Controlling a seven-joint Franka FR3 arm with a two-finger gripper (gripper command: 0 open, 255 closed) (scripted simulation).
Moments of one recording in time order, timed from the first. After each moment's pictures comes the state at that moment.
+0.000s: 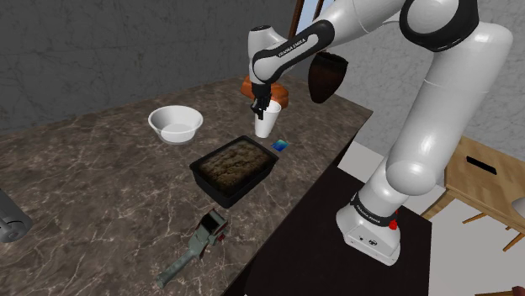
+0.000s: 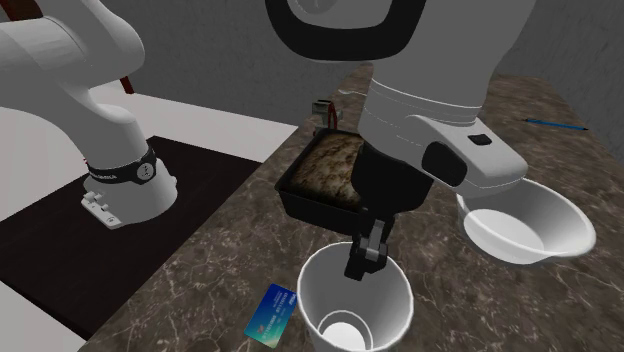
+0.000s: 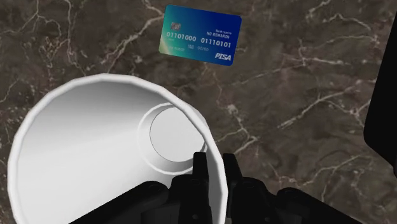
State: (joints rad) arm -0.02 0.19 -0.05 -2.13 -0.22 2.20 -0.05
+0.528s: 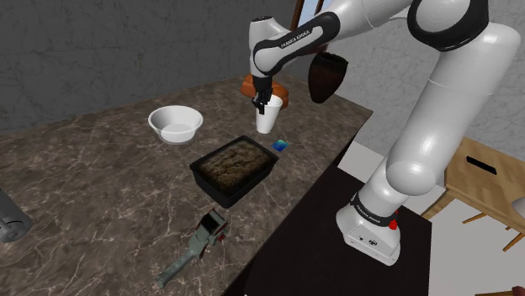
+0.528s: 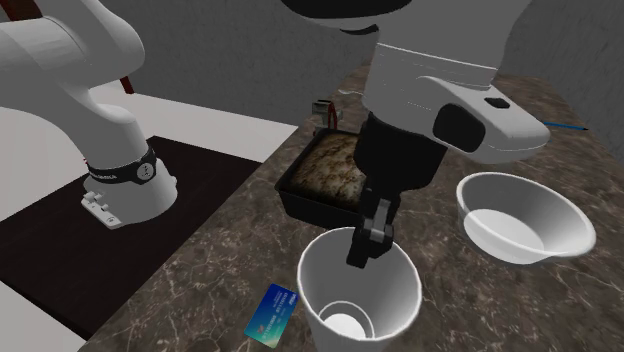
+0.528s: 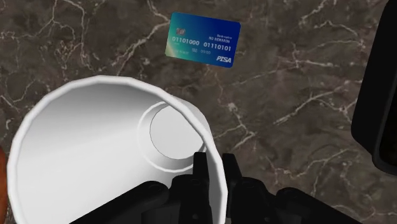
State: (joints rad) arm -0.02 0.15 -0.05 -2.11 -0.21 2.14 -0.06
